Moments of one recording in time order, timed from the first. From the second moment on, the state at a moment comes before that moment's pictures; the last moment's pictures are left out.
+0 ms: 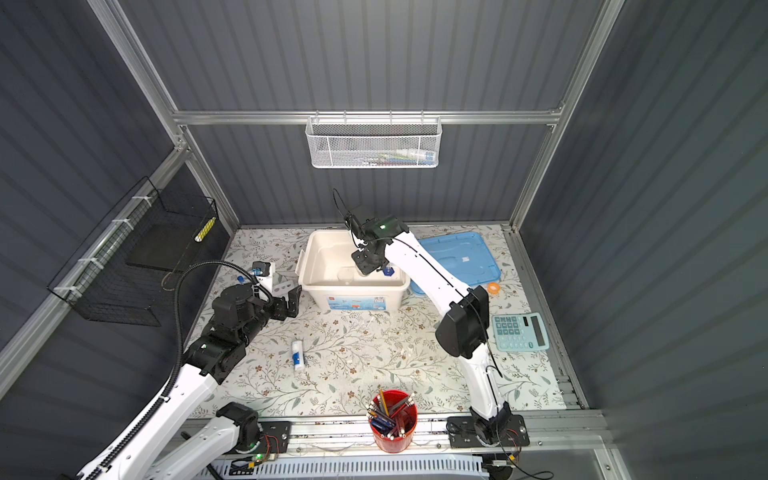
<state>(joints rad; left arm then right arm) -0.39 0.82 0.70 -0.25 -0.15 -0.03 0.71 2.14 2.27 -1.23 0.15 0.02</state>
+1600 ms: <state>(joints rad) -0.39 0.84 0.69 -0.25 -0.15 -0.01 0.65 2.37 2.29 -1.13 0.06 -0.06</state>
